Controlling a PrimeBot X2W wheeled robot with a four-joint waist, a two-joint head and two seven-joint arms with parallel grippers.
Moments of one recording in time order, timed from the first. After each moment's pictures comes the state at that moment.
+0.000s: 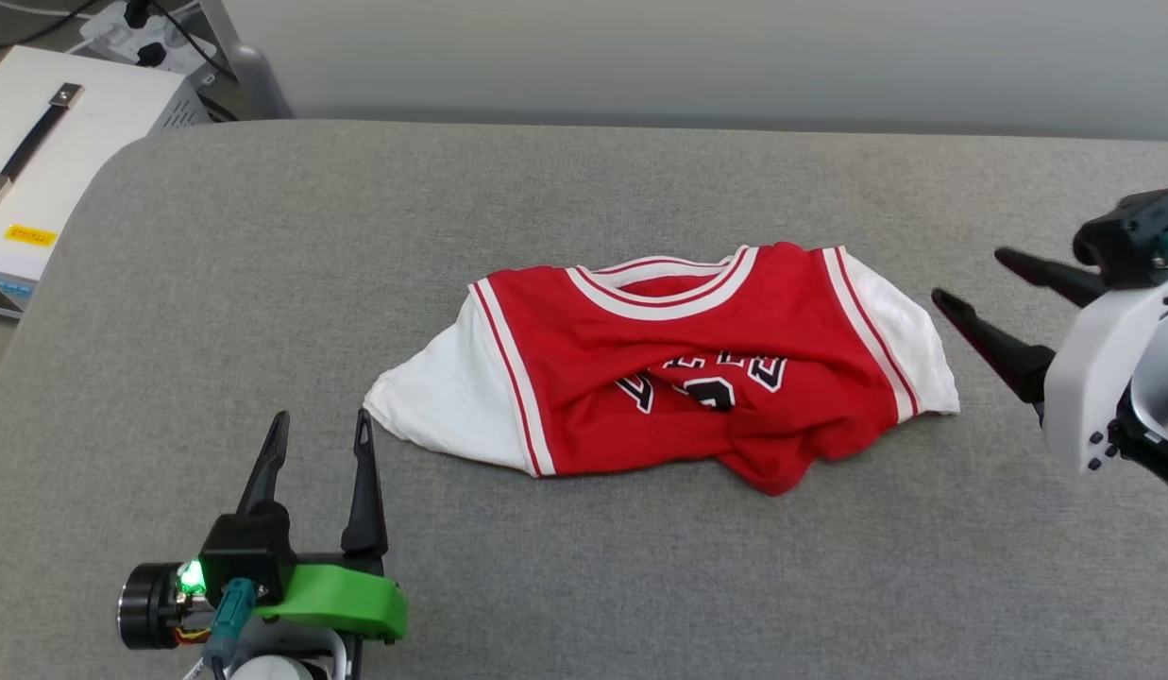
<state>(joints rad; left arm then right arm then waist) 0.00 0.09 -0.04 0.05 -0.08 0.01 -0.26 -0.52 -0.74 0.53 0.01 0.73 0.13 0.34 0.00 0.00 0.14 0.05</state>
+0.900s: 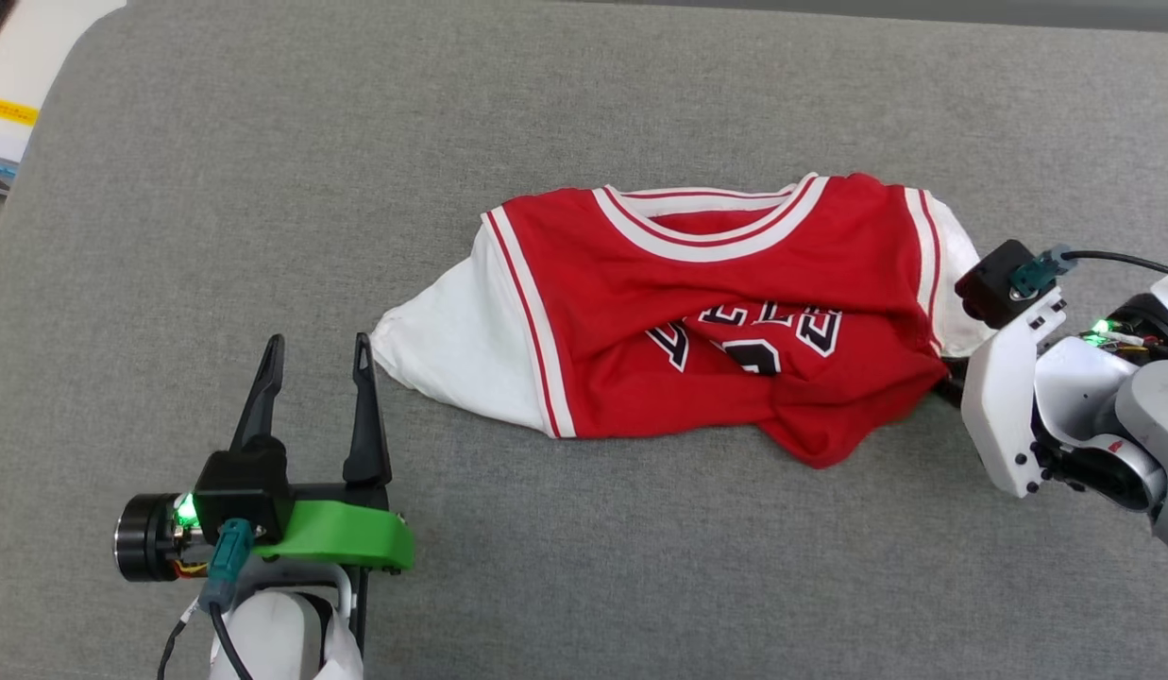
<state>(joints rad) -0.11 0.06 -0.03 0.04 -0.05 0.01 -0.26 -0.76 -0.73 0.98 0.30 0.88 0.13 0.46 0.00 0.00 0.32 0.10</state>
